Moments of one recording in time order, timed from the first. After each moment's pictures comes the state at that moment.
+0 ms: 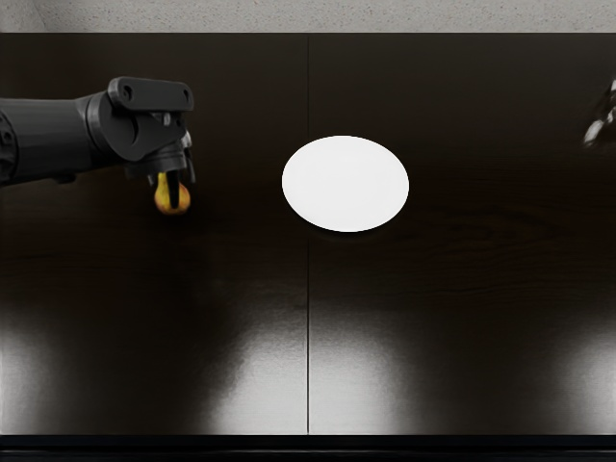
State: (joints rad) left arm -1.74 0.00 1.00 -0.87 -0.04 -0.03 0.52; right arm -0.03 0.00 0.23 0.17 0.02 0.03 -0.15
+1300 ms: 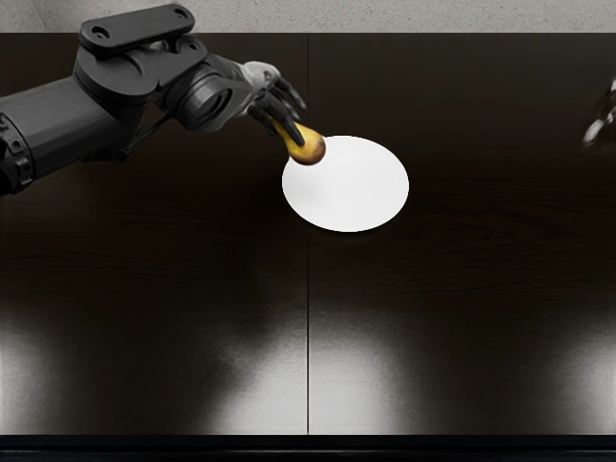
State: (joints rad) left arm -1.61 0.00 0.37 -0.59 -0.08 -0.02 0.41; right arm -0.03 0.00 0.23 0.17 0.02 0.03 -0.15
